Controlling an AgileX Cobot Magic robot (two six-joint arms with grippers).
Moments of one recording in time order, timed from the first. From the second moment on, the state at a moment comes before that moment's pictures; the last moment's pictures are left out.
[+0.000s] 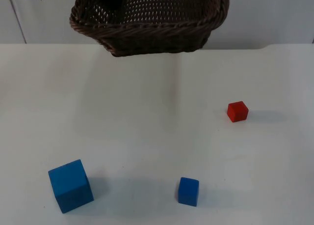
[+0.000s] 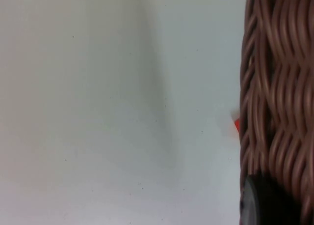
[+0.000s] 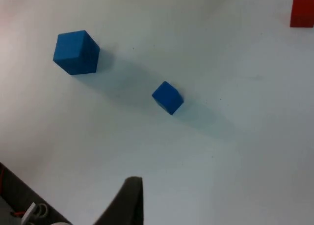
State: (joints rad) right arm 0.08 0.69 -0.54 0.66 0.94 -0.63; left arm -0.19 1.92 -1.65 -0.62 0.96 0.18
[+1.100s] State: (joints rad) right arm 1.04 1.39 -0.60 0.56 0.20 -0.61; left arm -0.19 1.92 -1.65 -0.62 0.95 0.16
